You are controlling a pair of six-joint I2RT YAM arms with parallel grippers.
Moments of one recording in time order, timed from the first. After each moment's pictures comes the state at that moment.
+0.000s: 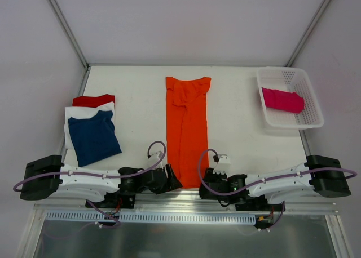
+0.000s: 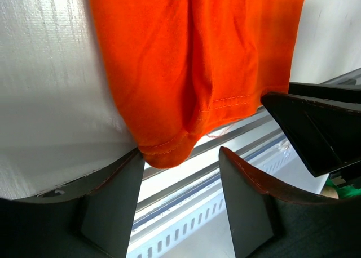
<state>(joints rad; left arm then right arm) -1.40 1.05 0.29 -0.12 -0.27 -1.48 1.61 1.15 0.46 -0.53 0.64 1.53</state>
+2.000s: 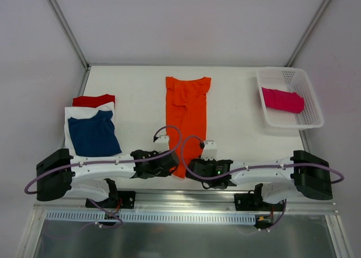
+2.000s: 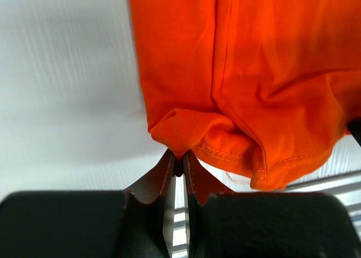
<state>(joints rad) -1.23 1.24 0.64 -0.55 -0.40 -1.08 1.40 1.35 0.68 -0.56 0.60 1.20</state>
